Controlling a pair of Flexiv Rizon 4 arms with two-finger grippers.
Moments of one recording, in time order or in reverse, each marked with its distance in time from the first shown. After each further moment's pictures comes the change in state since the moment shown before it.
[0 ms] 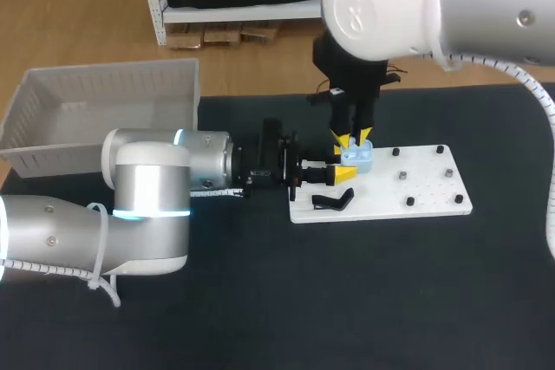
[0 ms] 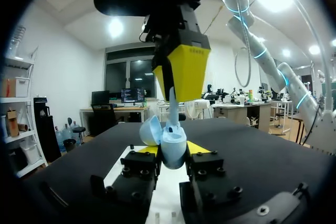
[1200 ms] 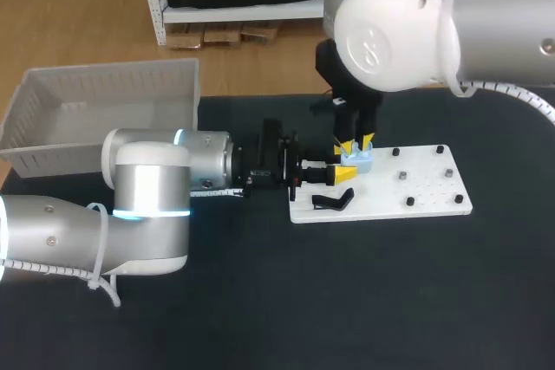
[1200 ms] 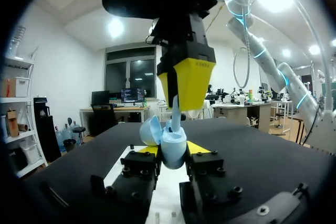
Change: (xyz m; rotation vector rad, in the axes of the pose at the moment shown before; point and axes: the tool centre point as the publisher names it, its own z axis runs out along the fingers) left arm 0.000 0.000 0.000 0.000 0.000 0.000; right arm 0.003 -0.003 0.008 0.033 -0.058 0.007
